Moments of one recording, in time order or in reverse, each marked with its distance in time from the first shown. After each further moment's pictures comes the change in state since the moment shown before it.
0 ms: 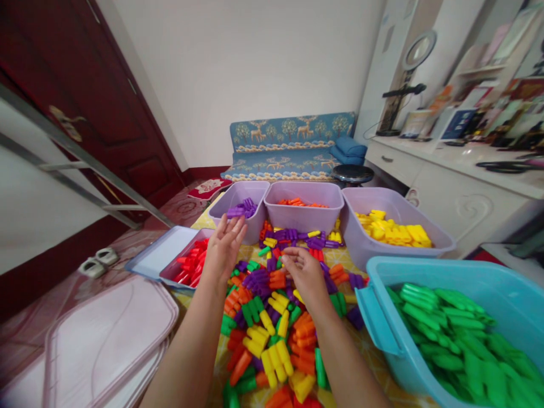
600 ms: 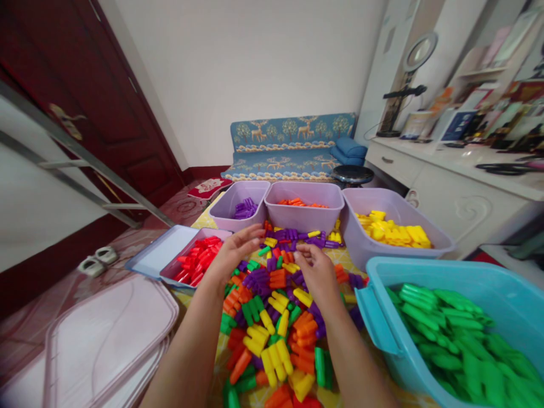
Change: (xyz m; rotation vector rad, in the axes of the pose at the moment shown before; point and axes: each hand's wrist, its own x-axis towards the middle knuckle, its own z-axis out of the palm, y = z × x) left_hand -0.006 0.000 -0.012 0.545 -0.389 -0.196; right_hand 0.009 0.004 -0.025 -0.300 0.103 -0.200
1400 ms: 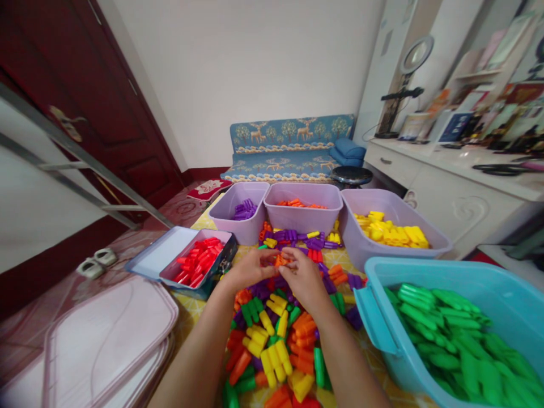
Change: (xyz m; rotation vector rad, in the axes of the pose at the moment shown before) left_hand -0.004 -0.014 0.024 0.524 -0.298 -0.003; right_hand -0.010 -0.005 0.020 0.053 -0.197 0.005
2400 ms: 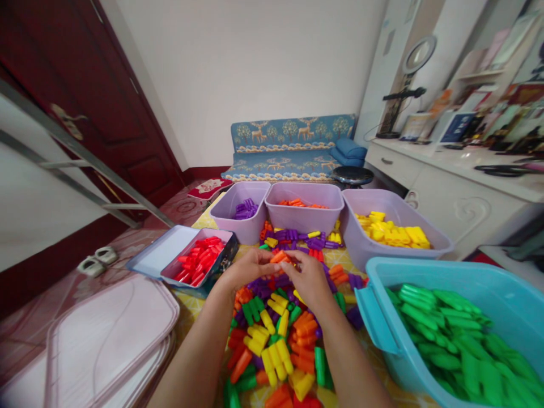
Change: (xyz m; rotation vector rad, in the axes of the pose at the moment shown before) left_hand 0.001 -0.009 -0.003 -0.345 -0.109 -0.102; right_hand -0.001 -0.009 -0.008 -0.079 -0.028 -0.038
